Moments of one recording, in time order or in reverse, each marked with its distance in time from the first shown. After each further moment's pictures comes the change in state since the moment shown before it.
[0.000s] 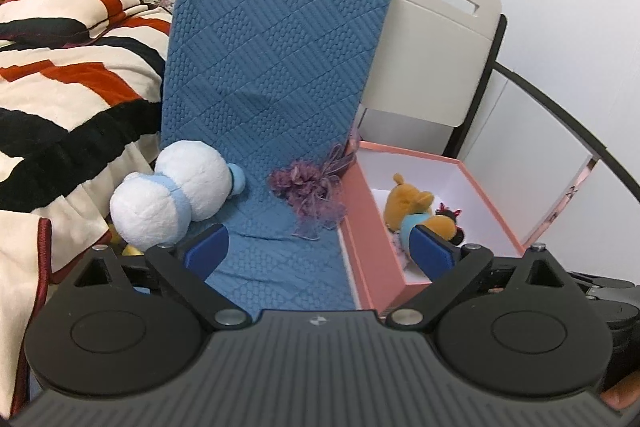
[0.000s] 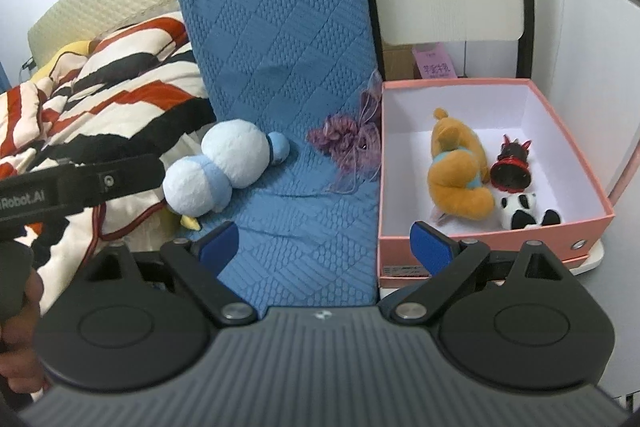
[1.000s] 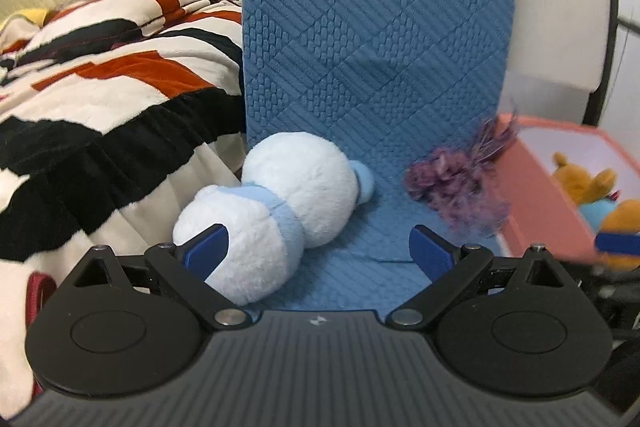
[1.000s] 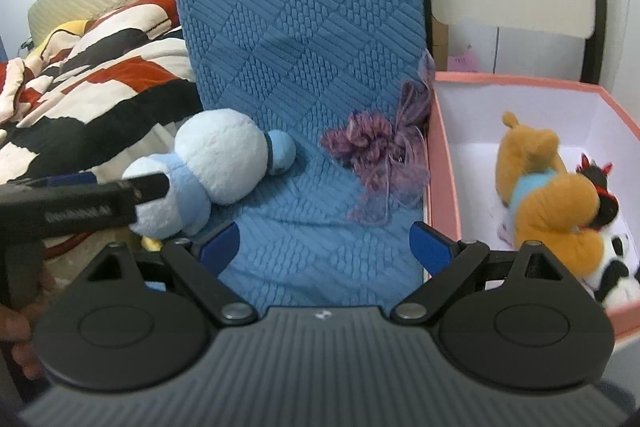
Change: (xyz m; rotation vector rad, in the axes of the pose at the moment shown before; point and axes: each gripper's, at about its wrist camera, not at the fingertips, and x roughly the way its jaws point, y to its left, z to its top) left arm 0.158 0.088 -0.011 0.119 -0.002 0.312; right arm 0.151 0.017 0.006 -0.081 -0.038 0.013
